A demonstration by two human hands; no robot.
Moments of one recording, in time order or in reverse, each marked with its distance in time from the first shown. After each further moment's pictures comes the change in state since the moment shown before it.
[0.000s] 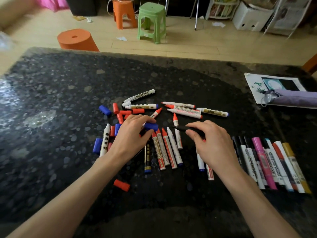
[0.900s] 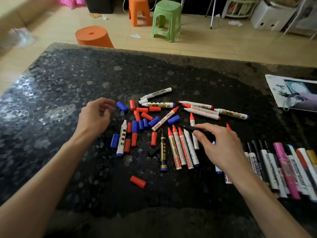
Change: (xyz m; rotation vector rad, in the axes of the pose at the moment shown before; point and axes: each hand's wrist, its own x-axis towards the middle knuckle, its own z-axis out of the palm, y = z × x) left_hand -0.006 -0.093 -0.087 -0.057 0.232 -0.458; right_hand 0.002 -0.013 0.014 0.073 -0.087 0.011
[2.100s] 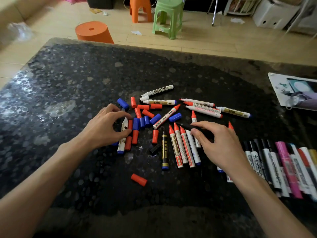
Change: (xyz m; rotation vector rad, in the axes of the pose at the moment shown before) left_hand -0.018 -0.012 0.007 0.298 -0.359 0.310; right_hand 0.000 -0.009 0.004 0.014 -0.059 -0.039
